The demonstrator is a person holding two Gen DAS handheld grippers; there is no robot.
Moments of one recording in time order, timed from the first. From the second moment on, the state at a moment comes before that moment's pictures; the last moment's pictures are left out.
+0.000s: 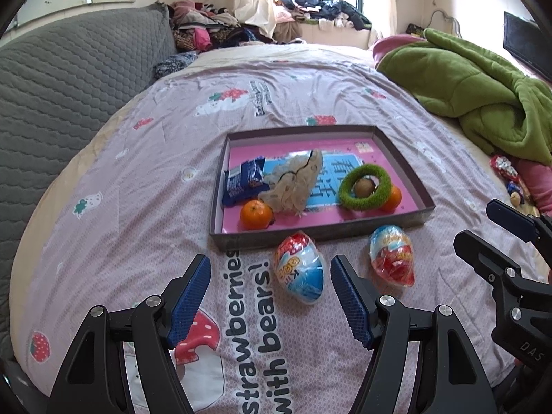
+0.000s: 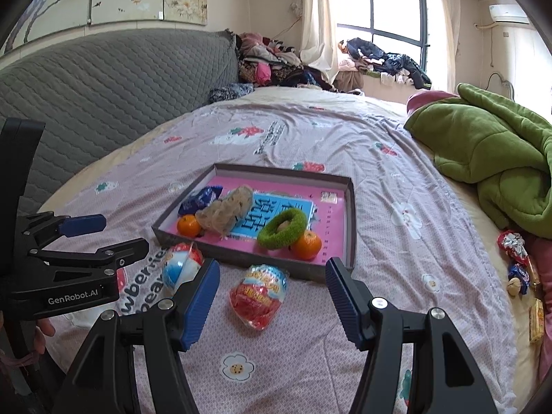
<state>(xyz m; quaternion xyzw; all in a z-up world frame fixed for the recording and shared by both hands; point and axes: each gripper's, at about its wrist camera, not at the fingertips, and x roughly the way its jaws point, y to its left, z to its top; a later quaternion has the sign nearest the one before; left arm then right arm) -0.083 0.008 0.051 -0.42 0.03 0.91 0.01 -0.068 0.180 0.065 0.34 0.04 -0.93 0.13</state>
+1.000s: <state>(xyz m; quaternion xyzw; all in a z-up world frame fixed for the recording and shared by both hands) -0.120 0.023 -0.009 -0.47 0.02 0.88 0.02 -0.091 0.152 -0.012 0.40 0.08 -0.90 0.13</state>
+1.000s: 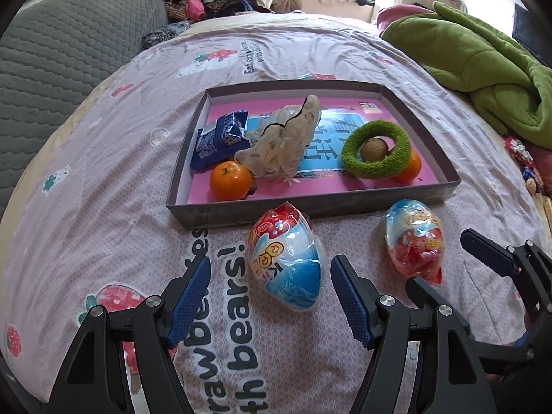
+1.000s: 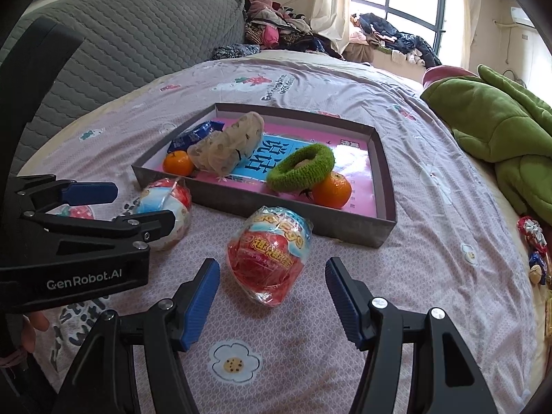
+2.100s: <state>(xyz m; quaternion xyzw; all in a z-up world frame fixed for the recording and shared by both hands) -0.142 0.014 -0.018 -0.45 0.00 0.89 0.02 -0.114 0.149 -0.020 0.38 0.05 -0.91 0.12</state>
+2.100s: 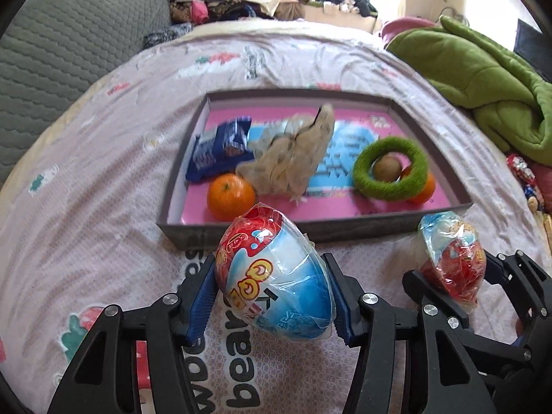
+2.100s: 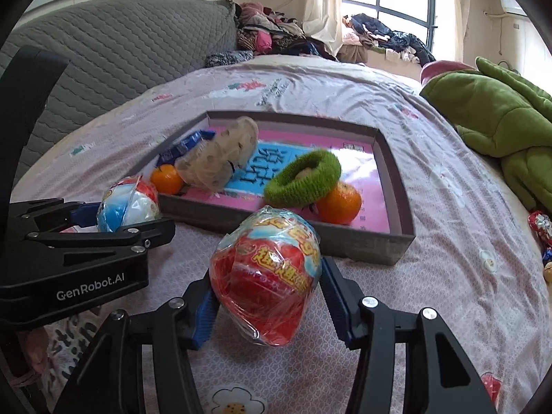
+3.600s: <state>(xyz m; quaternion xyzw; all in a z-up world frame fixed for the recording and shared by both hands) -0.191 0.019 0.068 -0.33 0.03 0.94 0.01 -0.179 0.180 0.078 0.27 0.04 -0.95 0.12</state>
